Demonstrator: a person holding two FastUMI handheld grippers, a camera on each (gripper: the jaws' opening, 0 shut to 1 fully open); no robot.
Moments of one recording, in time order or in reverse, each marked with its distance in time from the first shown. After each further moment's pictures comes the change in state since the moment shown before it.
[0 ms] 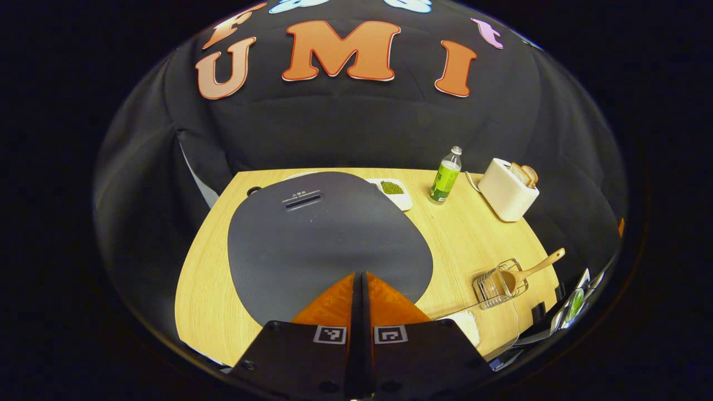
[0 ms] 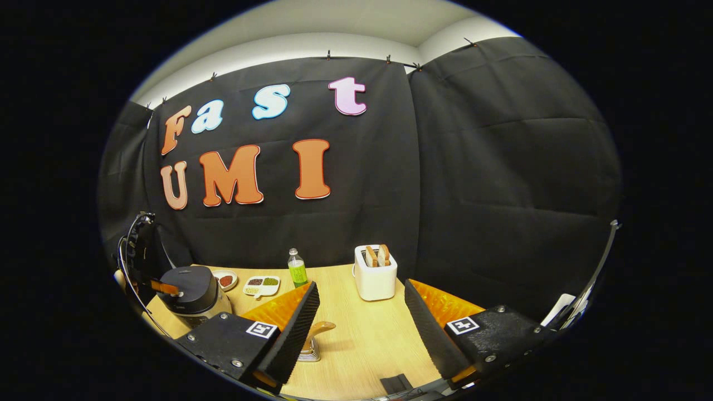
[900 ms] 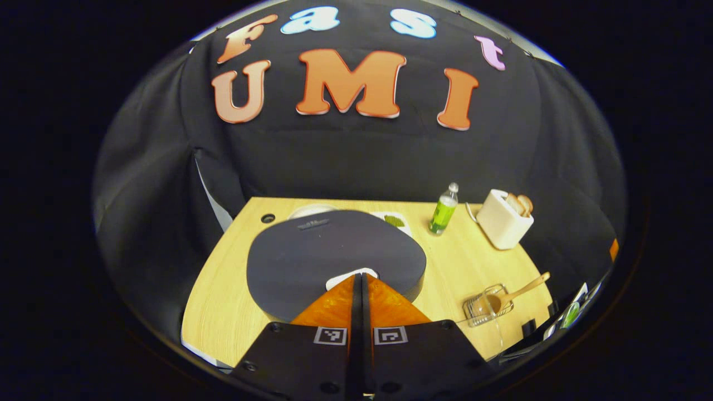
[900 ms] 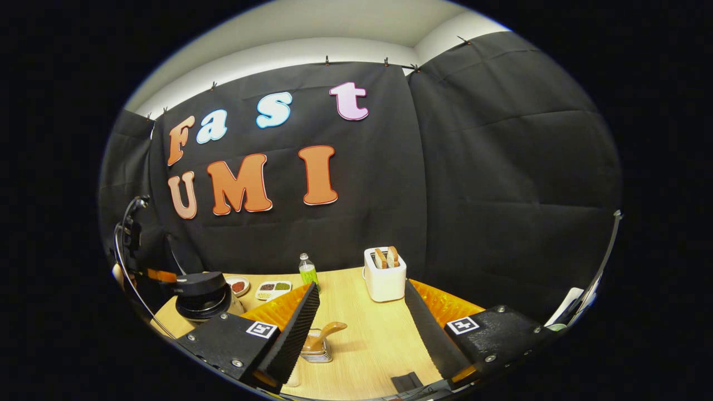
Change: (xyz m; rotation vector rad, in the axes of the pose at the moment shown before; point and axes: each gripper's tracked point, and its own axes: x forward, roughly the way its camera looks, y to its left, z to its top) left arm -0.072 0.009 0.079 -0.052 -0.246 0.054; right arm -0.014 0.007 0.005 0.038 -0.023 0.039
